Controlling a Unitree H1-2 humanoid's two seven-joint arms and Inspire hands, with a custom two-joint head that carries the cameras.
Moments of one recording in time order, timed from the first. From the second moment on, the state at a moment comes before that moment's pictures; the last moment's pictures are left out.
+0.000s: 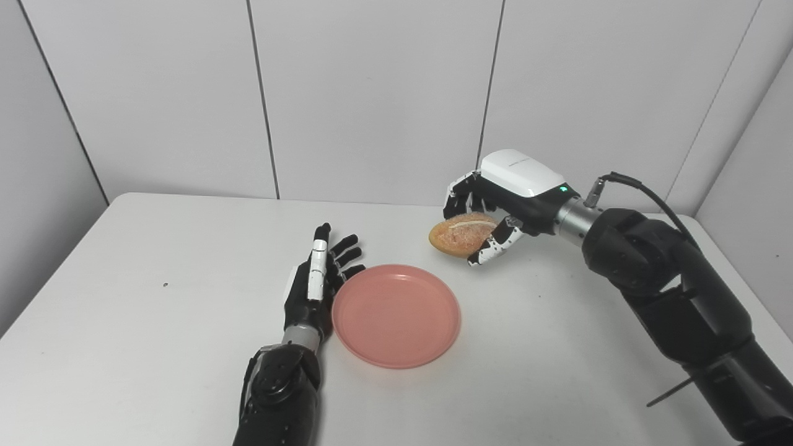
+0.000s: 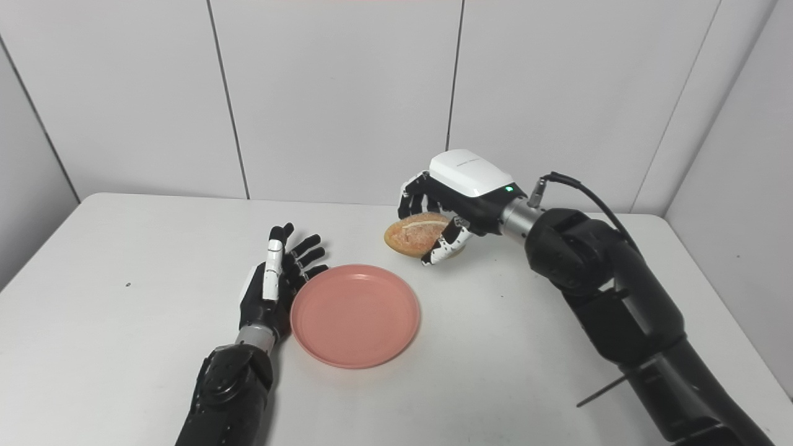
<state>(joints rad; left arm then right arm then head) -0.44 -0.09 0.10 0.45 -0.19 0.03 0.00 -0.81 -0.45 0.39 0.12 -0.56 -0.16 0.45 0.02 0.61</state>
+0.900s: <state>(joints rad) -0.44 -0.10 0.10 0.45 -0.19 0.03 0.00 -0.82 -0.27 0.48 0.23 -0.65 -0.15 0.58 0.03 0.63</state>
